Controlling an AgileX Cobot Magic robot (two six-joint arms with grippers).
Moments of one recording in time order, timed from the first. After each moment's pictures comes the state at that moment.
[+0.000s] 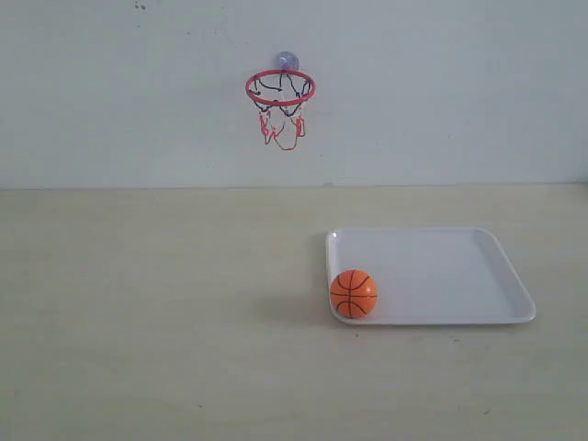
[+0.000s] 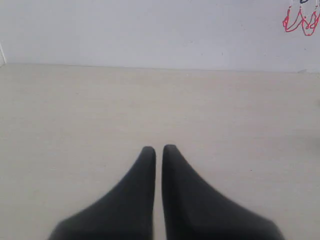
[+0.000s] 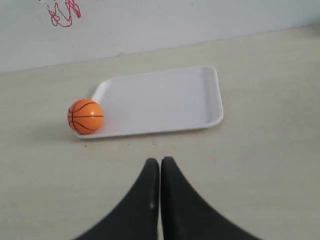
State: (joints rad) left arm 0.05 0.00 0.00 -0.05 0.29 0.02; right arm 0.22 0.01 0.00 -0.02 0.33 0.23
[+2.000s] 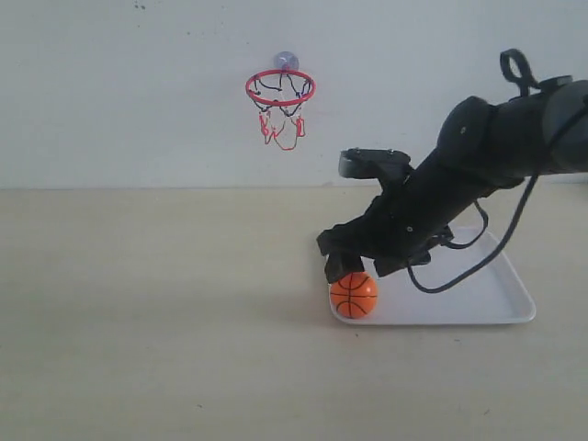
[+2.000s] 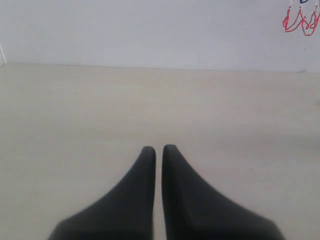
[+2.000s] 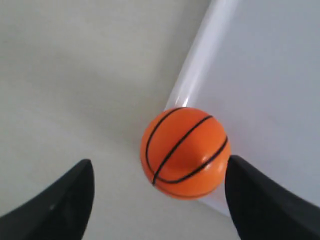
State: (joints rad) left arm 0.05 0.00 0.00 -0.05 0.29 0.02; right arm 0.39 1.97 -1.34 0.50 0.62 -0.37
